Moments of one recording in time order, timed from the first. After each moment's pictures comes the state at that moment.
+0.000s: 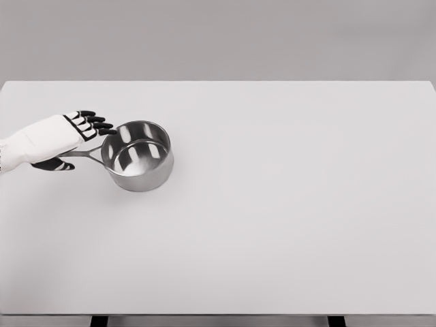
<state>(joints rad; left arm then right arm) -0.49 1.00 -0.66 -1.43 -0.54 -0.61 -0.03 0.00 0.00 -0.21 0.01 -0.19 -0.07 -0.13</state>
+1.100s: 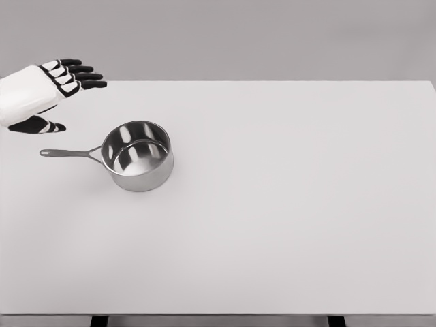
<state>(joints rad) -0.51 1.05 -0.49 -1.58 -0.40 -0.61 -0.08 0.00 0.00 -0.21 0.01 -0.19 -0.07 -0.13</state>
